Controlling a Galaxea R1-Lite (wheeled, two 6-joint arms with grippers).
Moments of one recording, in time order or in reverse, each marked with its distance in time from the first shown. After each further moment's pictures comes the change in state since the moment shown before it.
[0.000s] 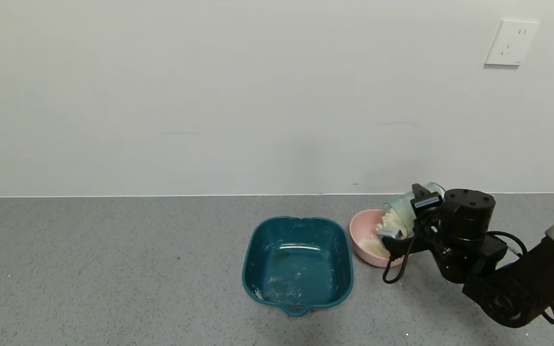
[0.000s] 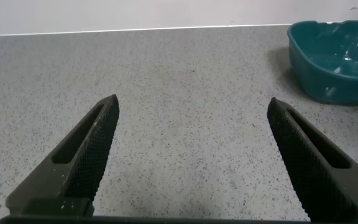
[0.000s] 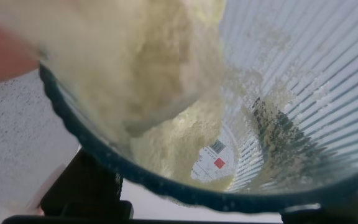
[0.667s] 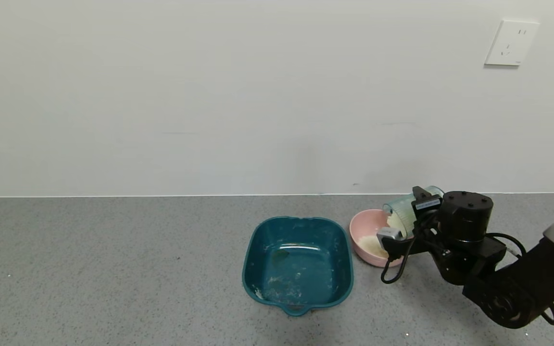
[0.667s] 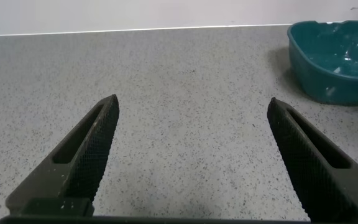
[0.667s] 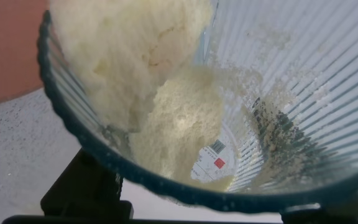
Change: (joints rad) left arm 0.000 0.000 0.000 0.000 0.000 0.000; right arm -0.008 0.007 0.006 0.009 0.005 0.066
